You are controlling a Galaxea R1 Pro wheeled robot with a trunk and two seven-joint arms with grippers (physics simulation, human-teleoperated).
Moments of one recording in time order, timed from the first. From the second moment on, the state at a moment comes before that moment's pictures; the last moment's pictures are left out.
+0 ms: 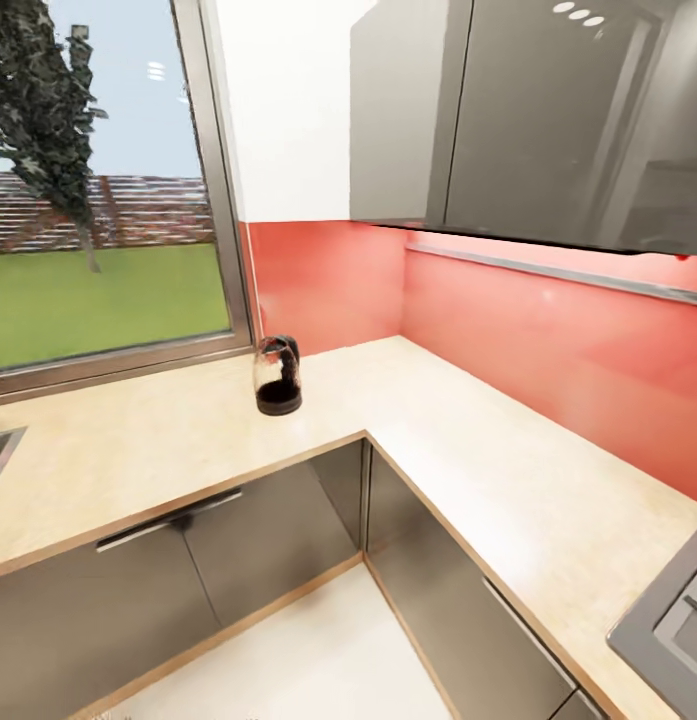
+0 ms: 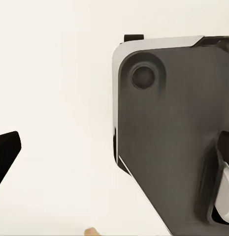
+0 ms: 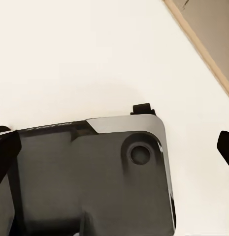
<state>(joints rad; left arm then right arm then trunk) -0.17 0.04 0.05 0.00 -0.06 0.01 0.03 -0.27 -0.06 -0.28 -0.06 0.08 0.01 0.15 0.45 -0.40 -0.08</state>
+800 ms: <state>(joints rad) -0.15 0.05 0.05 0.00 -0.07 0.01 0.03 -0.27 -0.06 -0.27 -0.06 0.08 0.01 0.15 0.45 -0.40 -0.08</state>
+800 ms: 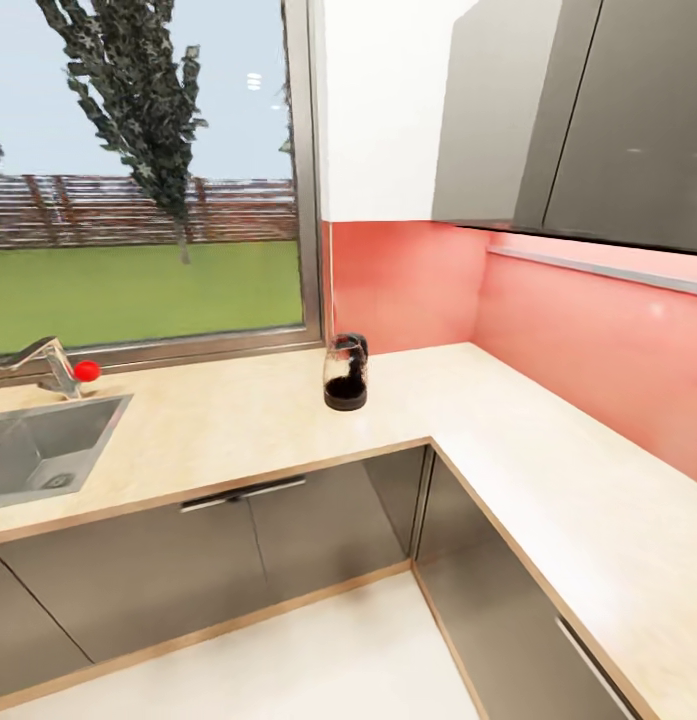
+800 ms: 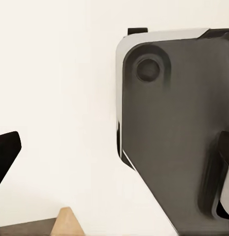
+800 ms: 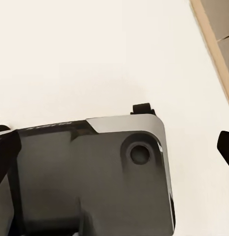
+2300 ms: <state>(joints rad) -0.08 0.08 0.06 0.00 -0.01 0.01 0.03 -0.30 0.14 -0.27 -1.26 0.07 -0.05 0.15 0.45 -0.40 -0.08</state>
